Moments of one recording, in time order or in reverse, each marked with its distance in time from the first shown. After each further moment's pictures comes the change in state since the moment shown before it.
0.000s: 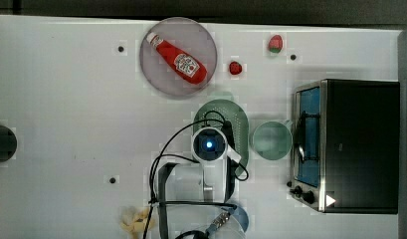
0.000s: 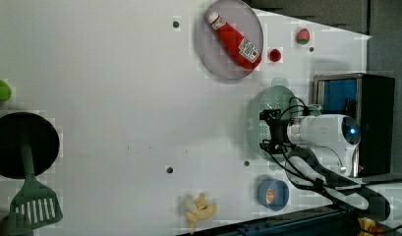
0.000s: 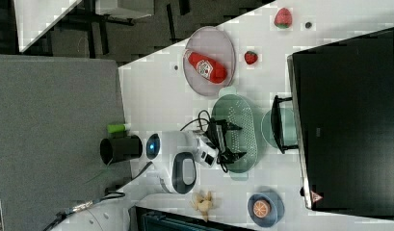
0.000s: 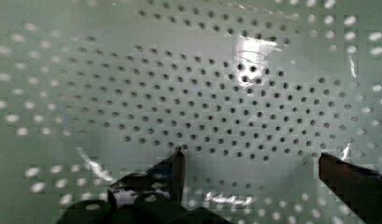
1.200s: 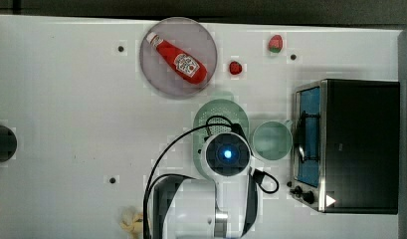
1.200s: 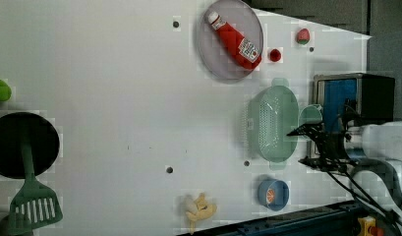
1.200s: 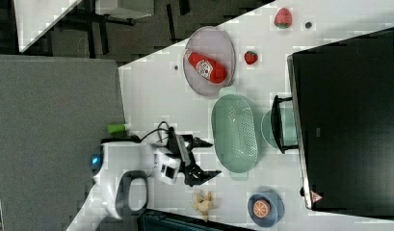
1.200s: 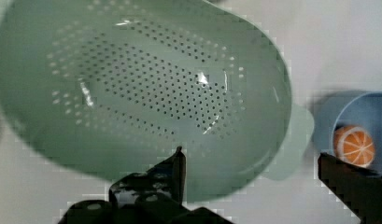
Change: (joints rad) arm -0.044 -0.470 -0.001 -0.033 0.003 -0.522 -0.286
